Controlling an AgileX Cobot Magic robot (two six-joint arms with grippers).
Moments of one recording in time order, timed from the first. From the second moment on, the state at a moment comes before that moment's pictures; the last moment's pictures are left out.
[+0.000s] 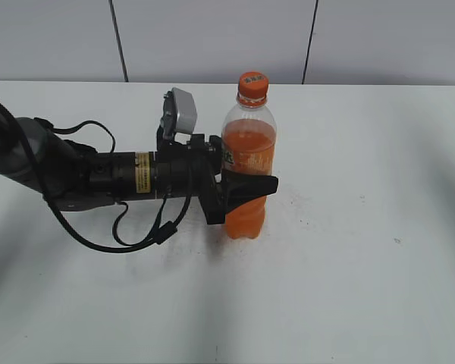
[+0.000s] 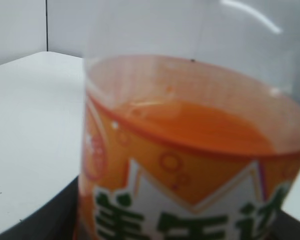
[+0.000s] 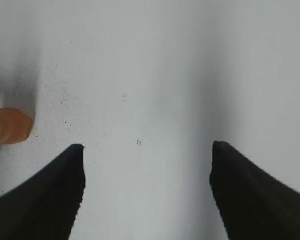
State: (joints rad) left arm -0.41 2.24 -1.08 1.09 -1.20 -0.60; right arm -0.02 1.30 -1.35 0.13 1.14 -0.11
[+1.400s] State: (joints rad) left arm -0.41 2.24 -1.08 1.09 -1.20 -0.60; right arm 0.60 1.75 -1.75 0.12 1.20 0.45
